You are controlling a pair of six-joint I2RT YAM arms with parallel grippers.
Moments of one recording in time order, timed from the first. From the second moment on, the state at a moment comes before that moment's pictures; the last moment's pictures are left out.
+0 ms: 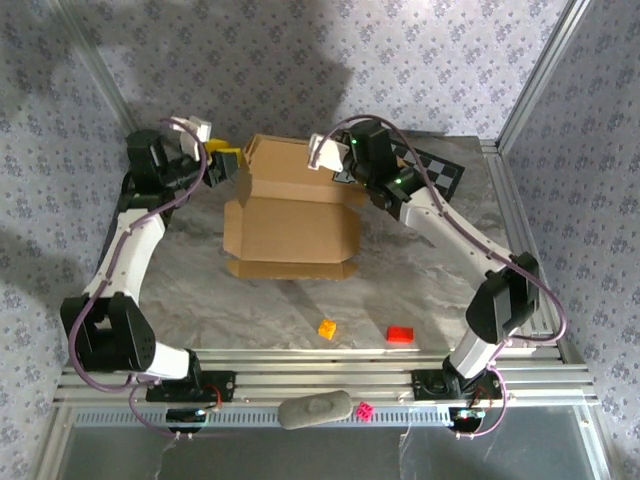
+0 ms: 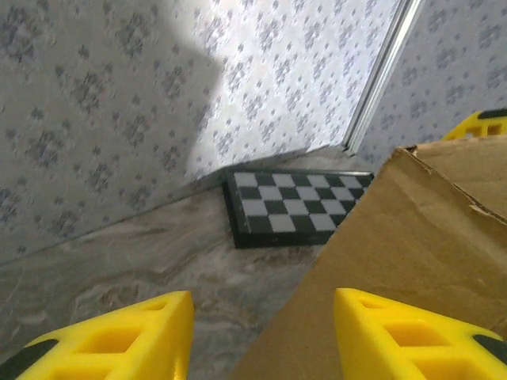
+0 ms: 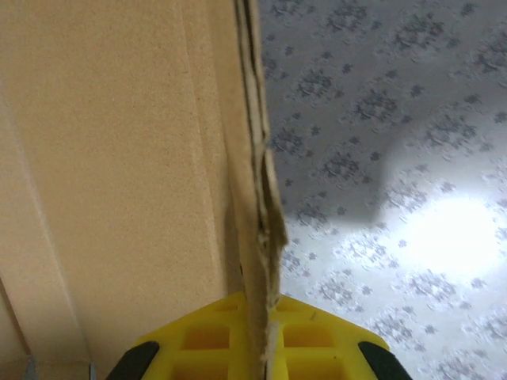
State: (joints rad) left arm -0.01 1.40 1.21 -0.06 0.77 -0.02; right arm 0.61 1.68 1.61 -0.30 0.15 -0.99
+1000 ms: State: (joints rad) left arm 0.14 1.22 0.68 -0.10 0.21 0.15; right arm 0.77 2.09 1.75 -0.18 0.25 -1.08
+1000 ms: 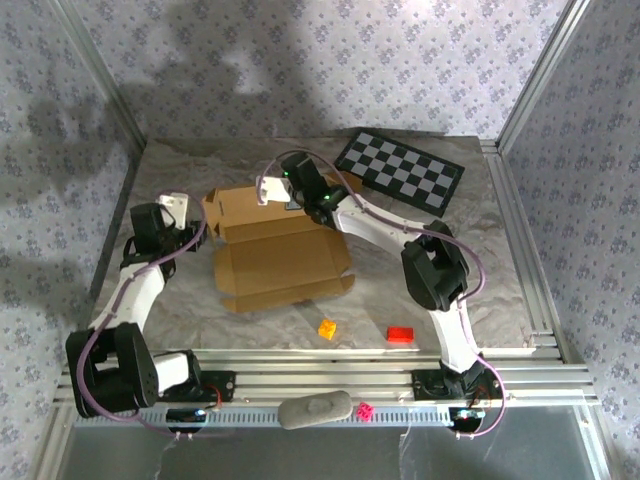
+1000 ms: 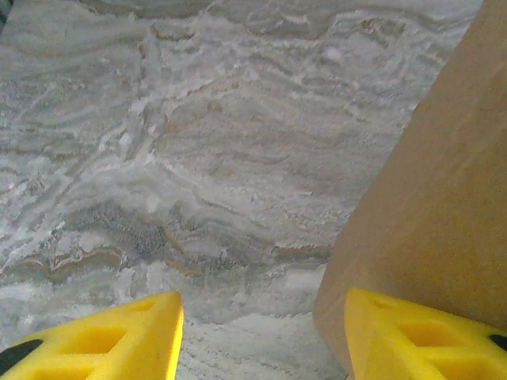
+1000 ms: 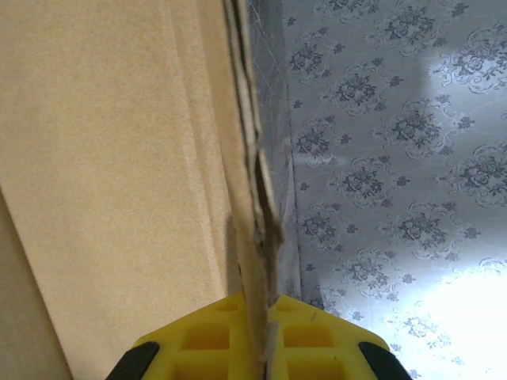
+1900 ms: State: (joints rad) left arm 0.14 1.32 0.68 -0.03 0.50 0.20; right arm 0.78 2.17 1.77 -0.15 0.26 -1.09
